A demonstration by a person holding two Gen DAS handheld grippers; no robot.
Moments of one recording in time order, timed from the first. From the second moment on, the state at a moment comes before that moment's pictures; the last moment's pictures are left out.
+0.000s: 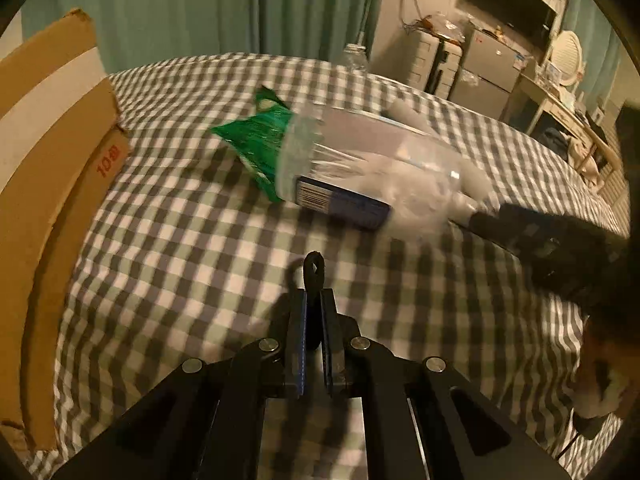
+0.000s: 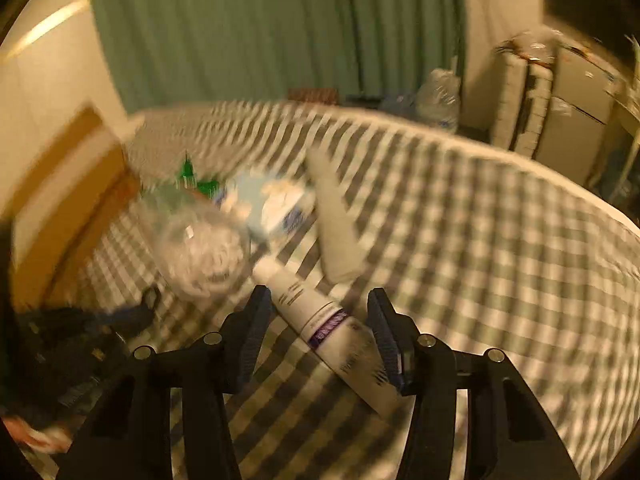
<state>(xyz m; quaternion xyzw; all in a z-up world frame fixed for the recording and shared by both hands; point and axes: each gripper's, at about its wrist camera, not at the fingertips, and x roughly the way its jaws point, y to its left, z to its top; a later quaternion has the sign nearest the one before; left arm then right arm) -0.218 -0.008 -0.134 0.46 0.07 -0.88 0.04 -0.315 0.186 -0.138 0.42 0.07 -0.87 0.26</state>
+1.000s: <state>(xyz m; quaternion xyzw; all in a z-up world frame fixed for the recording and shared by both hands) -0.114 -0.075 0.002 0.41 0.12 -0.90 -0.05 -0.097 0.137 -0.023 0.39 -0.09 -0.87 0.28</state>
